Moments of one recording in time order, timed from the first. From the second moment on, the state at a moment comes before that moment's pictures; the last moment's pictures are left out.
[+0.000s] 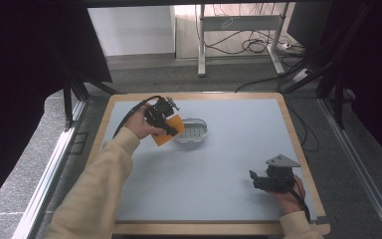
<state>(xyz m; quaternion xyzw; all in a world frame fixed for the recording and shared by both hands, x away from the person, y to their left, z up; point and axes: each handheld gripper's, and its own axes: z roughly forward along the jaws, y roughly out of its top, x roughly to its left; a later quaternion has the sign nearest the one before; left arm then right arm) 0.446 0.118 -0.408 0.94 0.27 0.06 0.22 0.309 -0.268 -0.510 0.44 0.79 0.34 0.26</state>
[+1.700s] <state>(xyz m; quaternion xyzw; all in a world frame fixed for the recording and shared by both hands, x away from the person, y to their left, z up) 0.501 0.062 -0.420 0.96 0.19 0.06 0.19 0.309 -0.272 -0.509 0.45 0.78 0.33 0.27</state>
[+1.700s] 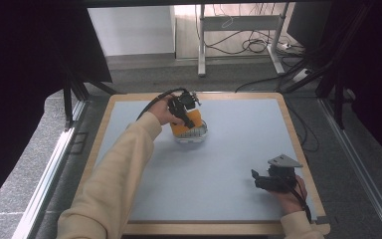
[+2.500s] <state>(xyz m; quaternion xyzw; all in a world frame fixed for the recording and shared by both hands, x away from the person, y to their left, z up) 0.511 0.046 -0.444 0.98 0.14 0.04 0.17 0.309 -0.272 -0.508 0.45 0.78 0.34 0.27</state>
